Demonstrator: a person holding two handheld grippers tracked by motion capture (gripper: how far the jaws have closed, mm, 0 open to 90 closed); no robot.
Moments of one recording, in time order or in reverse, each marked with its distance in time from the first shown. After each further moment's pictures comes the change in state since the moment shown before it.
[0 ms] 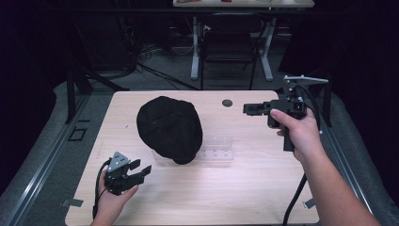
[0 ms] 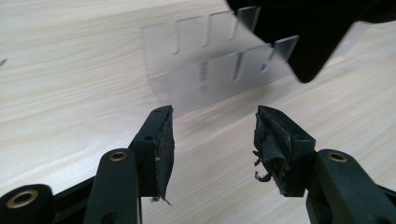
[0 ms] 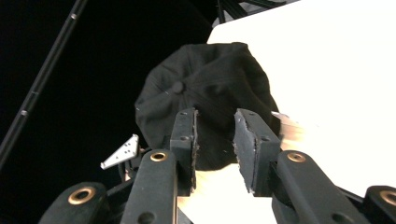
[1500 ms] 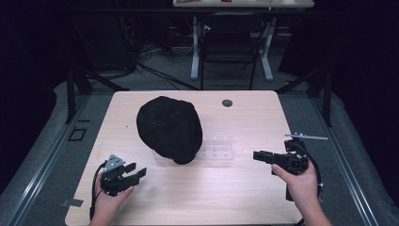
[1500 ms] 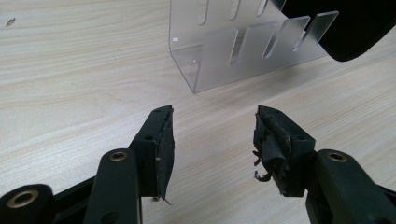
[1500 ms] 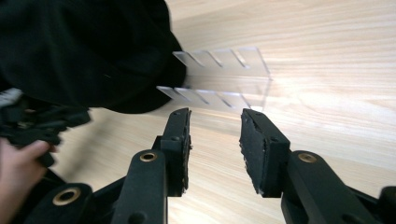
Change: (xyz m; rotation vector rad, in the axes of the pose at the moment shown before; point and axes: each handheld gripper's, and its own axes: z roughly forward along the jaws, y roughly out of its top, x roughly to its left) left arm 0.017 -0.016 0.008 0.030 0.006 -0.045; right arm -0.071 -0.117 0.012 -0.053 -0.274 -0.115
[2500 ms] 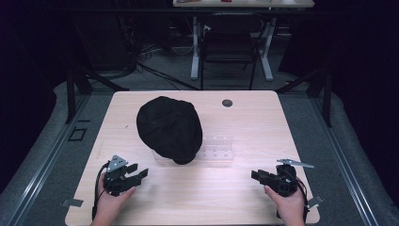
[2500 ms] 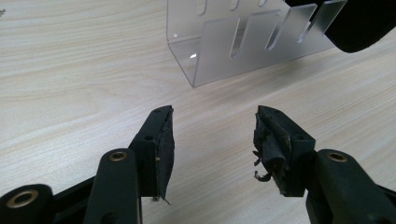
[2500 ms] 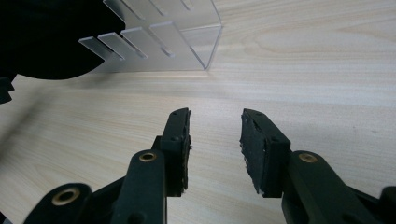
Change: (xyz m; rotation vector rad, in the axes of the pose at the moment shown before) left arm -0.003 -0.002 0.008 0.015 -0.001 0.010; right arm -0.044 -0.074 0.047 -0.043 -0.097 0.007
